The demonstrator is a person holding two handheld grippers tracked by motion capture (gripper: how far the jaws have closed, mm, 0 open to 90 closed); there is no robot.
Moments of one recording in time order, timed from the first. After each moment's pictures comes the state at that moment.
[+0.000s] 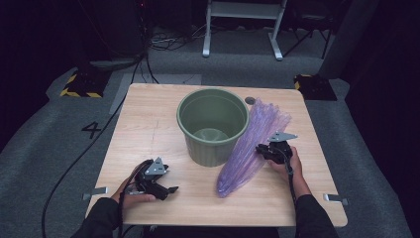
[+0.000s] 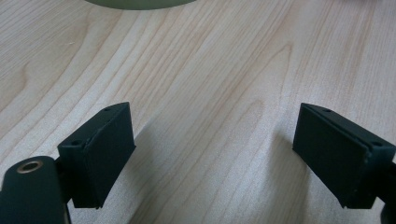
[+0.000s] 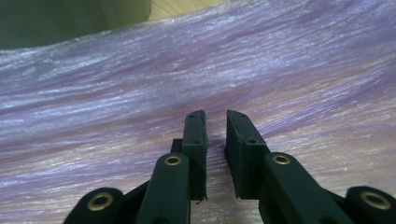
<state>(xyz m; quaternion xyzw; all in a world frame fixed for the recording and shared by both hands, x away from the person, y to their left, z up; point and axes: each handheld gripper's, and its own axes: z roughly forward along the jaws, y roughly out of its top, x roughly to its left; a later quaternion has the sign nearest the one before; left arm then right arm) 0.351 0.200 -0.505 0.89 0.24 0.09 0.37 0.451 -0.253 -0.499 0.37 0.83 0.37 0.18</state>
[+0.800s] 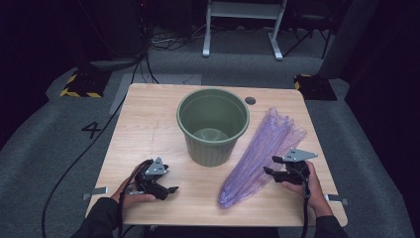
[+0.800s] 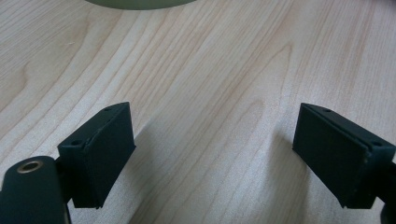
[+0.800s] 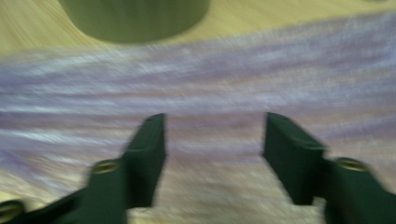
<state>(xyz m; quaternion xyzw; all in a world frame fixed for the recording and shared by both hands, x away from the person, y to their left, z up) 0.351 0.200 -0.505 0.89 0.24 0.09 0.37 0.376 -0.279 -0.473 0.32 0.84 0.40 0.18</state>
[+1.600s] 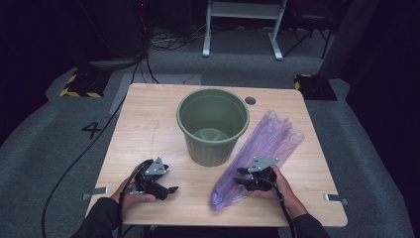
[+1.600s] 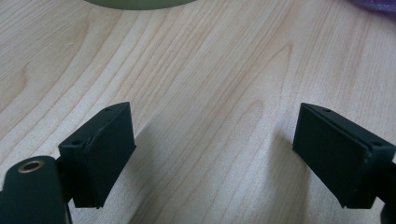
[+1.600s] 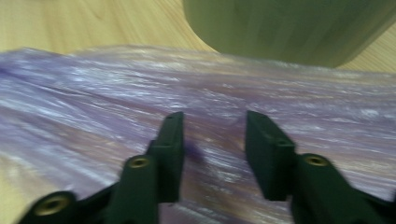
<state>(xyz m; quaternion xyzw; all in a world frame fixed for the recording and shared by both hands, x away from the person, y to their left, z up) 0.351 0.200 -0.505 0.89 0.24 0.09 0.37 0.370 -0.190 -0.498 0.21 0.89 0.39 0.11</state>
